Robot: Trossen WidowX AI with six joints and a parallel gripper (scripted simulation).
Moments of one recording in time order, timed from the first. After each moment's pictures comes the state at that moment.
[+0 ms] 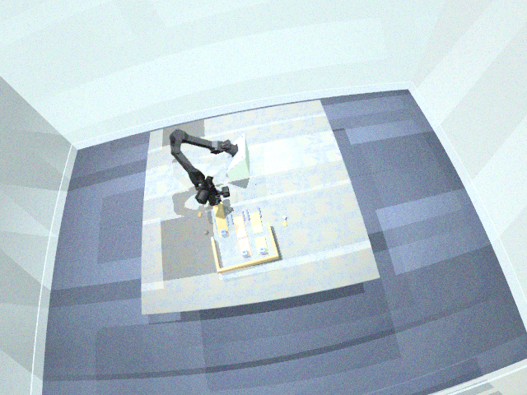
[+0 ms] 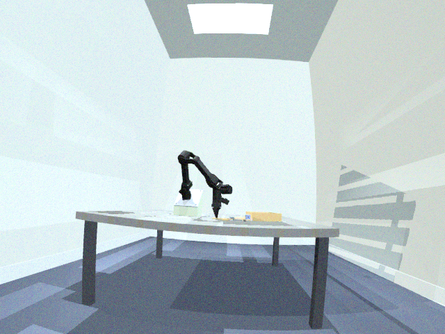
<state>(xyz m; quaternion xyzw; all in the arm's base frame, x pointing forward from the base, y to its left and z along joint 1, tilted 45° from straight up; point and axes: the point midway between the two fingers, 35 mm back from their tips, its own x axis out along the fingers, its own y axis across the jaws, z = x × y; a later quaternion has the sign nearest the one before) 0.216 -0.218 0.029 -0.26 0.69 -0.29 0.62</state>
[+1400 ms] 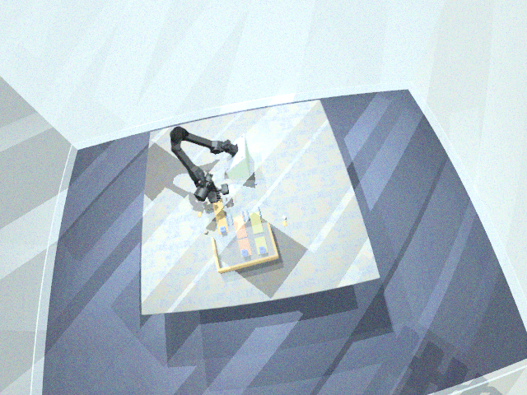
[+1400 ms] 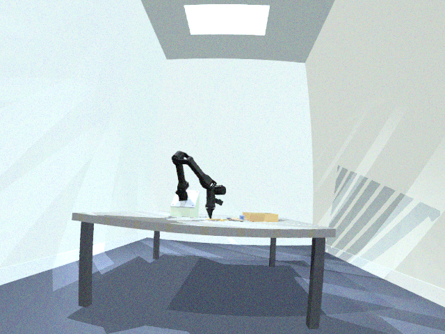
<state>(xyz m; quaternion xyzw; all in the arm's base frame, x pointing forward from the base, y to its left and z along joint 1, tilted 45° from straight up) 0.198 -0.217 0.031 -0.25 0.69 -0.29 0.61</state>
